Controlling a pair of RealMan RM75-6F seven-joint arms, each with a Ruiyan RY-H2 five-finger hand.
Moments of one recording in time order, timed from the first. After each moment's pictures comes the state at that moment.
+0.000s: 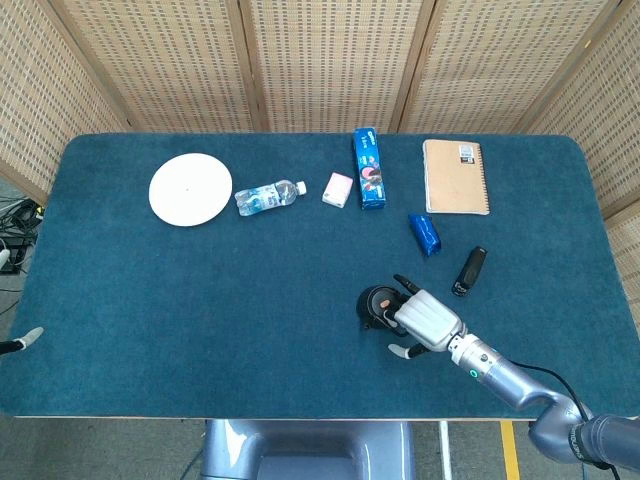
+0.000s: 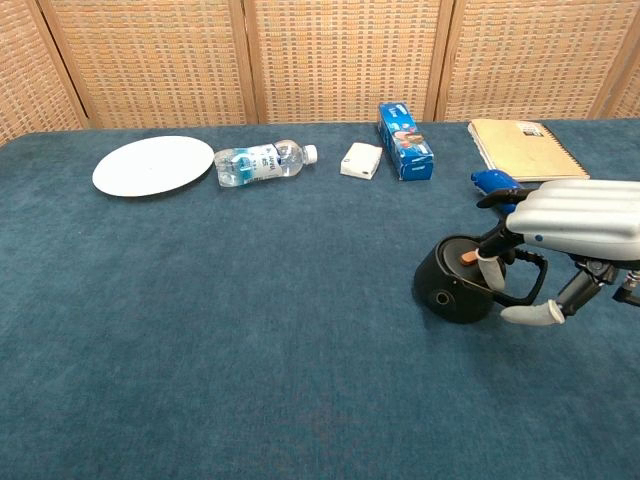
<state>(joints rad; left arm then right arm) -0.11 -0.96 -0.10 -1.70 1.36 1.41 -0.10 0.70 -1.30 -0.04 -1.47 -1.66 0.90 -0.11</state>
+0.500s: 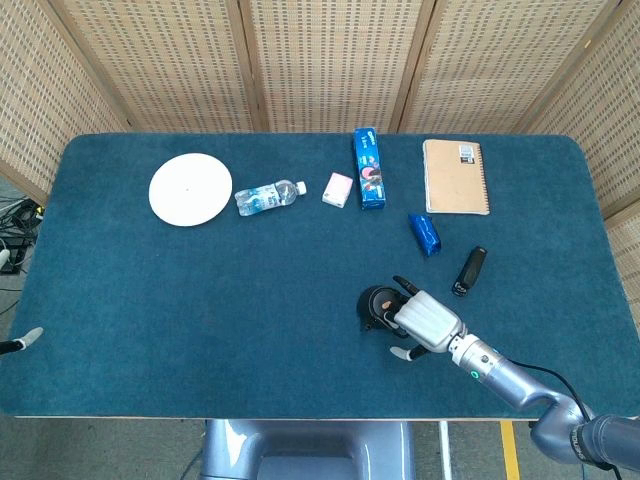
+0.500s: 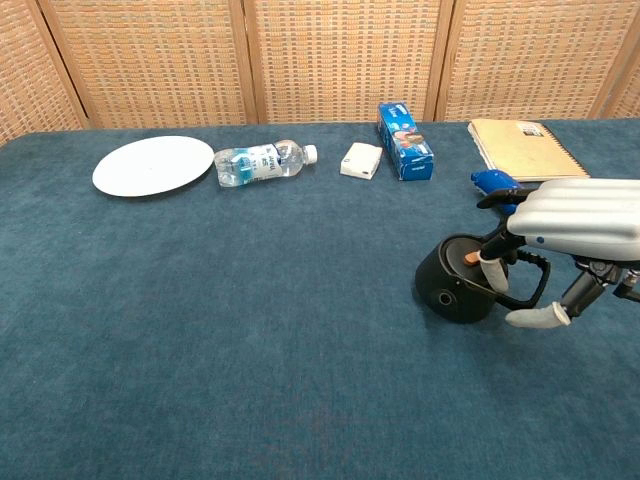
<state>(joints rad) -0.11 -0.96 -0.10 -1.70 1.36 1.41 -0.10 0.70 -1.30 -0.05 -1.46 -1.67 0.92 -0.12</state>
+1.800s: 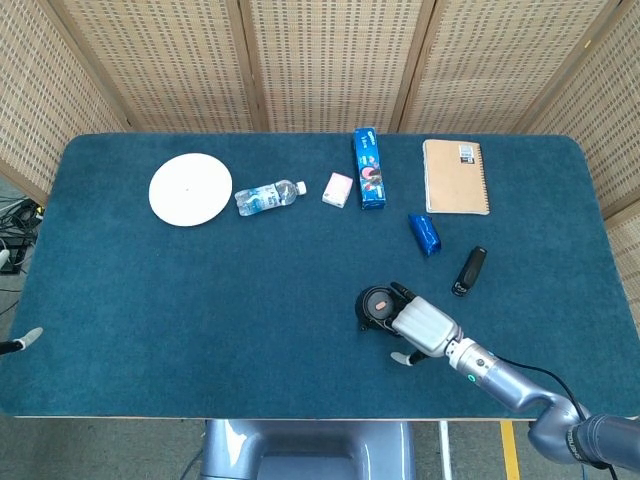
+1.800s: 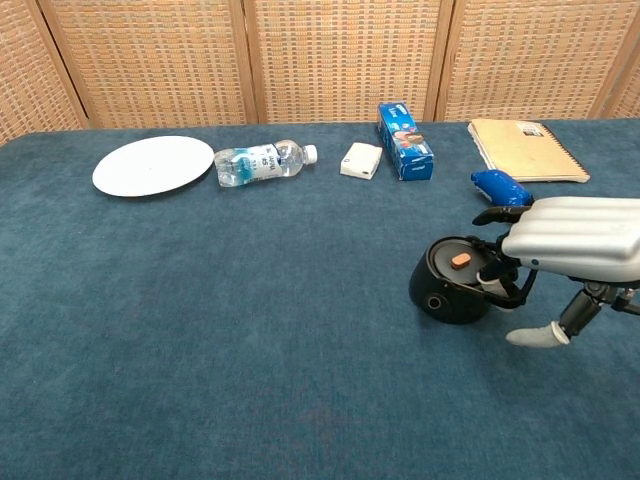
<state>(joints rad) -0.11 -0.96 -0.10 -1.70 1.36 1.41 -0.10 0.71 -1.33 -0.07 -1.44 -1.68 0.91 -0.16</state>
